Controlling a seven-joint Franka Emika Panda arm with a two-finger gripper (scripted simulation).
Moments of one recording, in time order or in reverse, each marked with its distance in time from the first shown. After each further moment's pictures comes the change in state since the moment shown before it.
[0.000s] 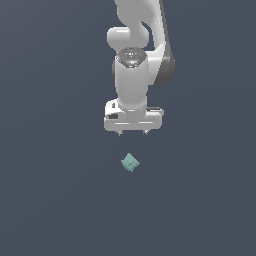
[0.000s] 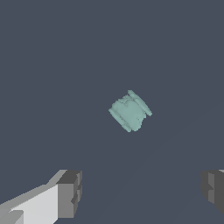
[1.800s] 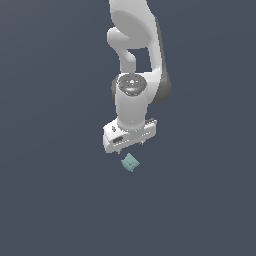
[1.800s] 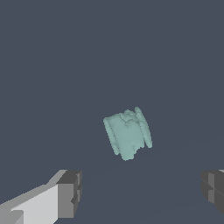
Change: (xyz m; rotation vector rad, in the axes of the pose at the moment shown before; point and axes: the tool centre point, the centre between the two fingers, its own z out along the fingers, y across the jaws) arm 0.033 0.013 0.047 -0.042 -0.014 -0.399
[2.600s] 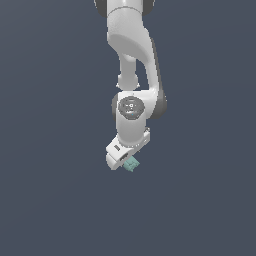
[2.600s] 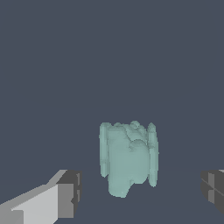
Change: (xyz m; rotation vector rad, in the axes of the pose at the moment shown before) arm 0.015 0.008 0.053 0.009 -0.014 -0.314
